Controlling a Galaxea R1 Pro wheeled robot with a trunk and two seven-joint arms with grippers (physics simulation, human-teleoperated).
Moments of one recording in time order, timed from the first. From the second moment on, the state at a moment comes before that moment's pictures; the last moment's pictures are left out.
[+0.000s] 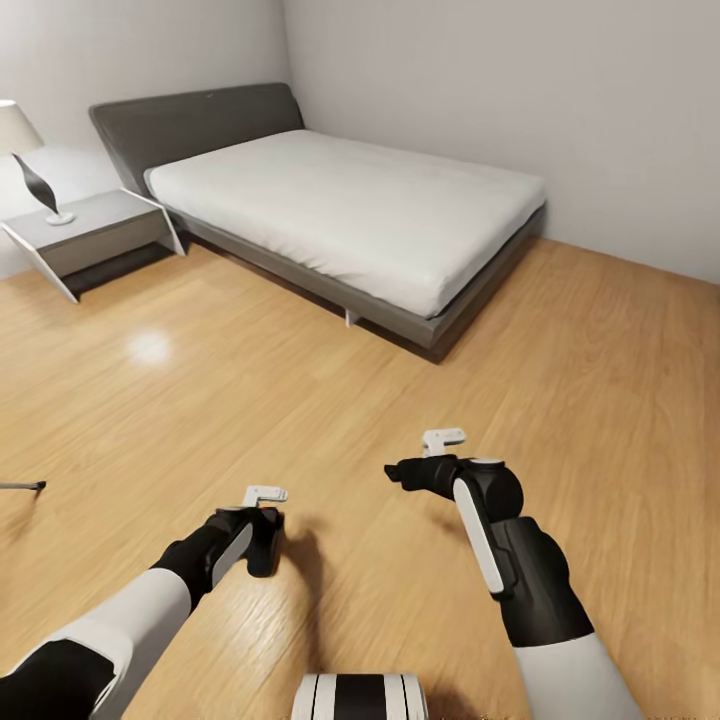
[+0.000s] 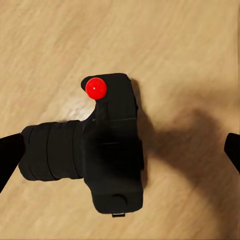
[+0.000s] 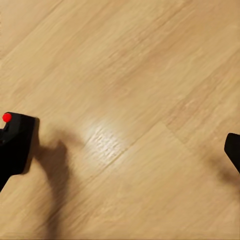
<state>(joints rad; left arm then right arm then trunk) -0.83 0.04 -0.37 -0.44 0.31 0.38 0.13 -0.59 0.13 0.16 -1.47 -0.06 1.02 0.07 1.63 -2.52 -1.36</state>
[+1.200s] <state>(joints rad) -0.80 0.02 -0.37 -0.48 0.31 0.21 0.17 -0.55 0.13 0.24 -1.51 -0.05 1.00 0.06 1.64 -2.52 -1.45</state>
